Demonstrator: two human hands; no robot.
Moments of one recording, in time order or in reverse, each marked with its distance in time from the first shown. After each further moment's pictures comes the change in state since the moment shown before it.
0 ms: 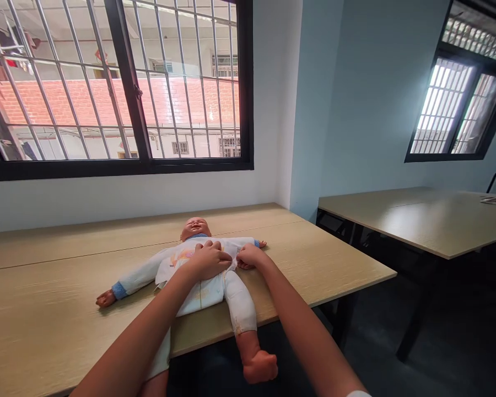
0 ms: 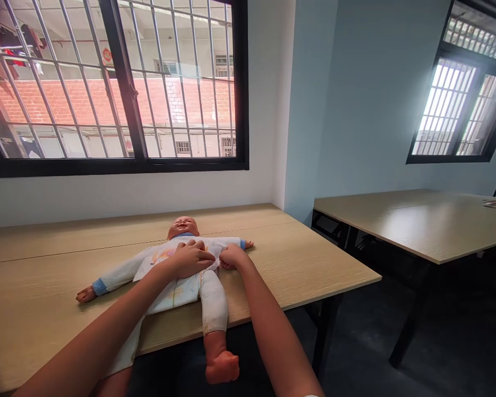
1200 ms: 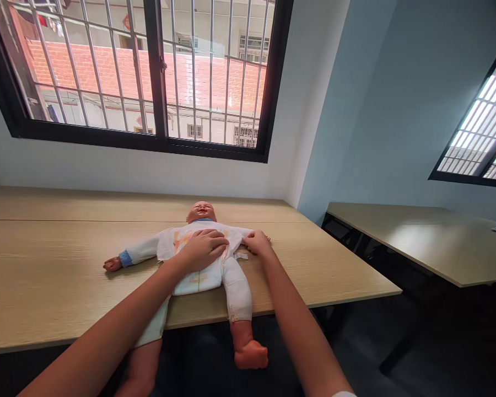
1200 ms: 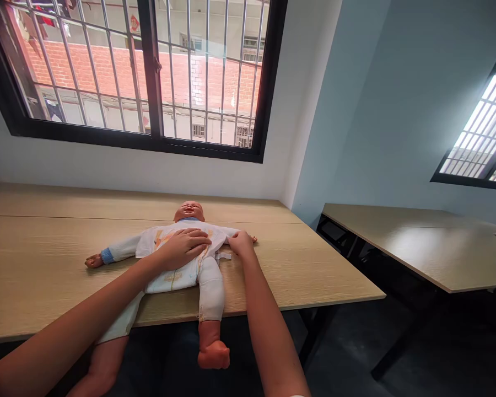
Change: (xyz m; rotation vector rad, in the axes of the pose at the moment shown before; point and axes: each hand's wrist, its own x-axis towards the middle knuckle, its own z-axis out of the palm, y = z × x) left_hand -0.019 -0.034 0.033 -0.135 0.306 0.112; right_hand 0.008 0.006 -0.012 -0.346 0.185 -0.102
